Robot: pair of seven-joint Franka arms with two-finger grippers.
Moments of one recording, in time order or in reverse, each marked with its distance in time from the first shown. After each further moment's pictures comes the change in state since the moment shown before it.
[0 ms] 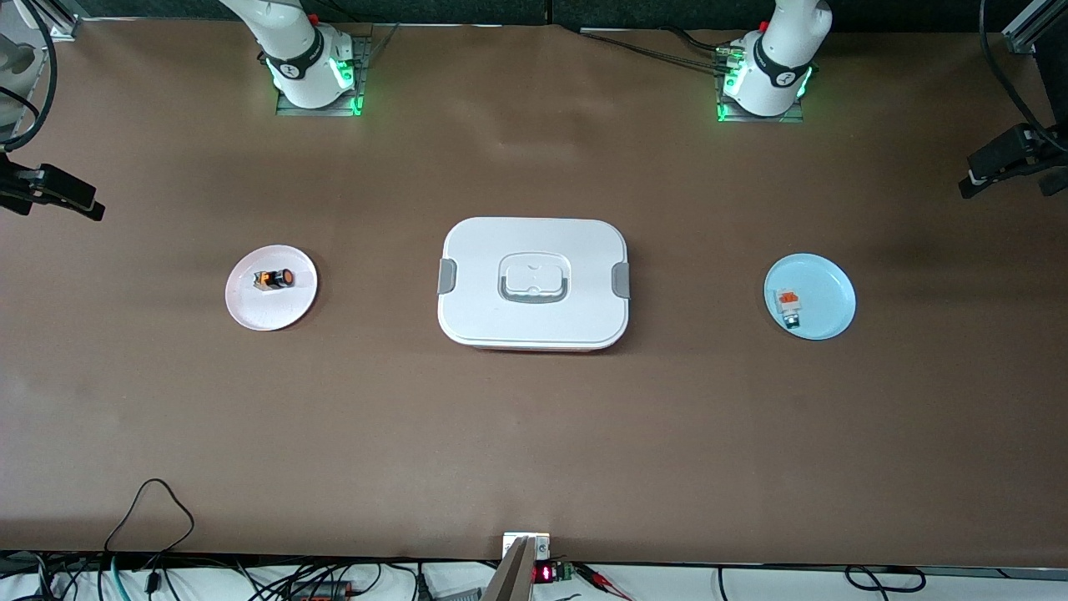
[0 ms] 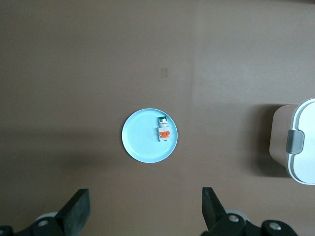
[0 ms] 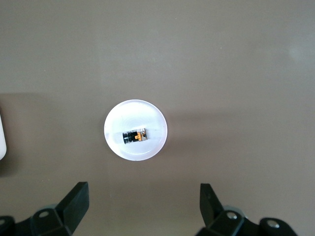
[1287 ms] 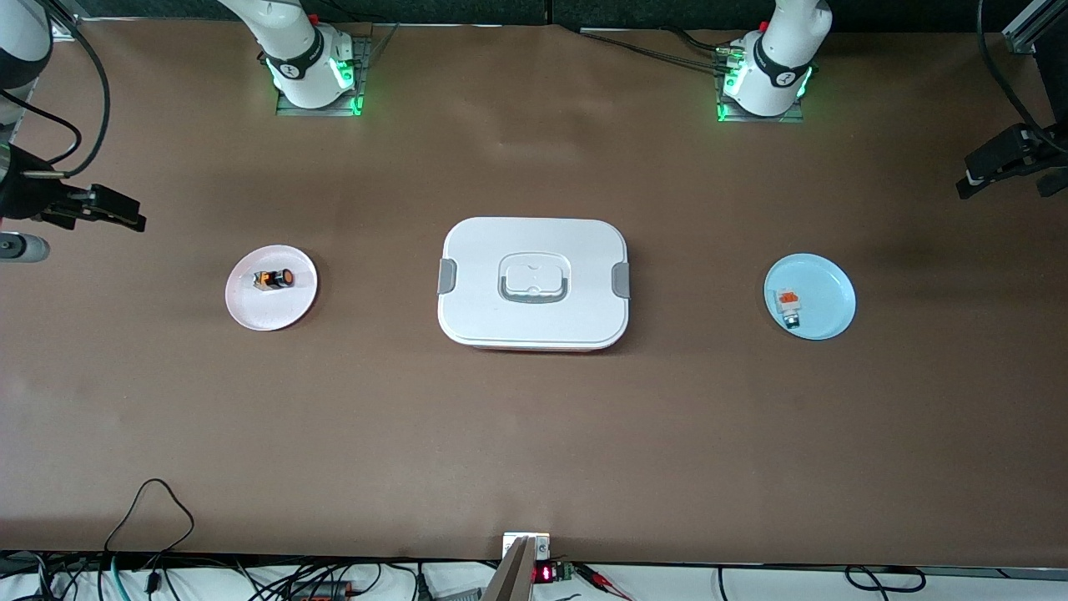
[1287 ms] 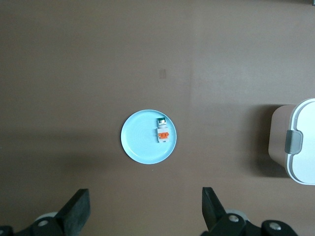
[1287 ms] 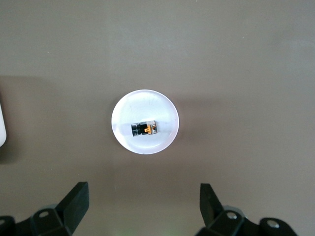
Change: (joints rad) left arm 0.000 0.000 -0.006 0.001 0.000 0.005 0.000; right arm 0.054 0.060 0.001 0.000 0.012 -0.017 0.006
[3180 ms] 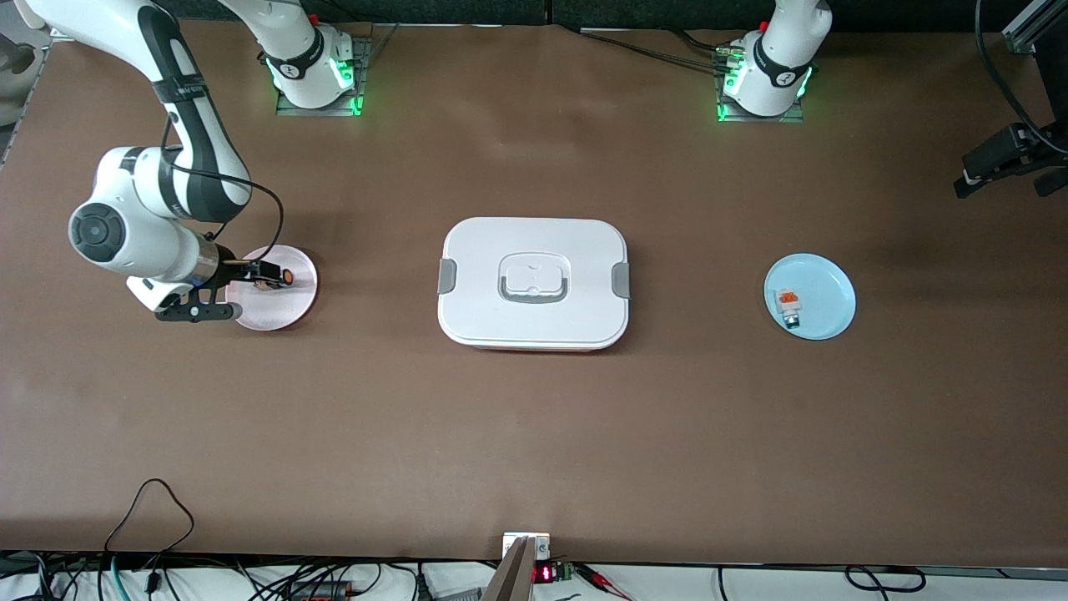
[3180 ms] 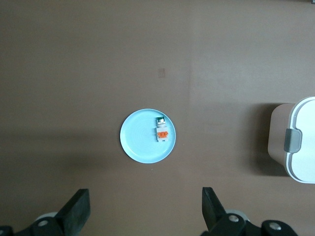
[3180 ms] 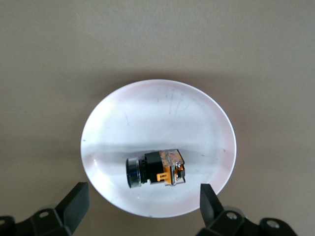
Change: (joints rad) left arm -0.001 0.000 -0.006 0.000 0.000 -0.004 0.000; right arm 0.005 0.201 0.043 -0.535 0.017 0.666 -0.006
